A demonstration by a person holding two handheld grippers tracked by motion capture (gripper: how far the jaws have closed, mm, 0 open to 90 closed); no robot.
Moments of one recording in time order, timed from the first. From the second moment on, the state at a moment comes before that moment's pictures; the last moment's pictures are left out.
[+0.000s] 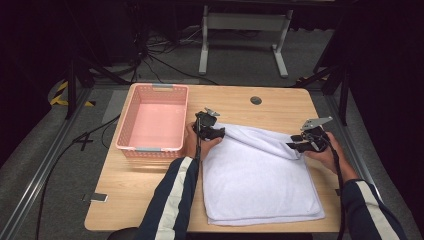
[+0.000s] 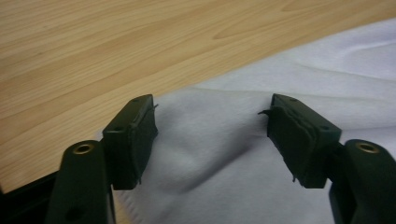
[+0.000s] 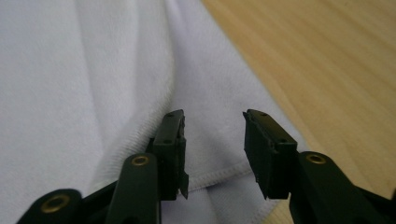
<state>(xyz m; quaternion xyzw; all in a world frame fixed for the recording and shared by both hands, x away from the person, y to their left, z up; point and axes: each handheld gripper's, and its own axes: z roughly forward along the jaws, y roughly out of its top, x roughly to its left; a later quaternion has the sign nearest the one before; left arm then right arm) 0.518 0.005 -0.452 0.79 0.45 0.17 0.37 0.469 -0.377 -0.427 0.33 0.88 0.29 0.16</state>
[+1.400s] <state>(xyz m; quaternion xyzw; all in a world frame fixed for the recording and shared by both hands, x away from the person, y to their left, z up) 0.521 0.000 -0.460 0.83 0.40 0.17 0.33 0.472 -0.376 -0.443 0.33 0.88 0.31 0.14</state>
